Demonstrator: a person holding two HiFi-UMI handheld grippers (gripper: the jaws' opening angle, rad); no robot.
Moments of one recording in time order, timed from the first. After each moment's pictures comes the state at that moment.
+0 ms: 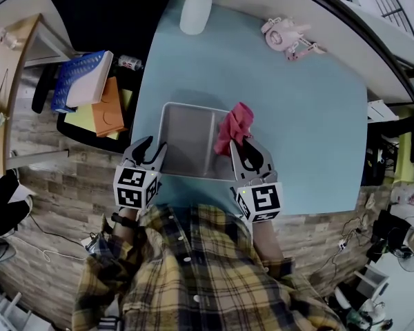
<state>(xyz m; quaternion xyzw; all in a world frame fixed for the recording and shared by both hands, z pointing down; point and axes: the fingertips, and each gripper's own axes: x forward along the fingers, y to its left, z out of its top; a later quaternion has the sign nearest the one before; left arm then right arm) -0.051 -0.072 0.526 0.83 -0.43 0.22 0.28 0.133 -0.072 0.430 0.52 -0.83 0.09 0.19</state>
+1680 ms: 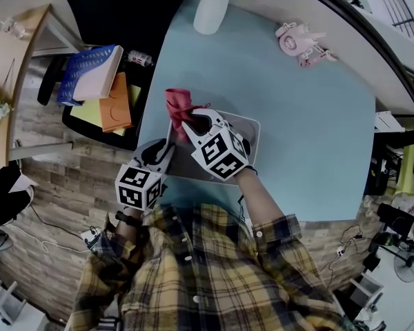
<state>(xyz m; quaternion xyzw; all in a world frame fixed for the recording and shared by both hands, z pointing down) -0.044 -0.071 0.527 0.84 -0.41 0.18 0.32 -0.011 -0.132 0.506 0.24 -0.90 0.04 0.37</state>
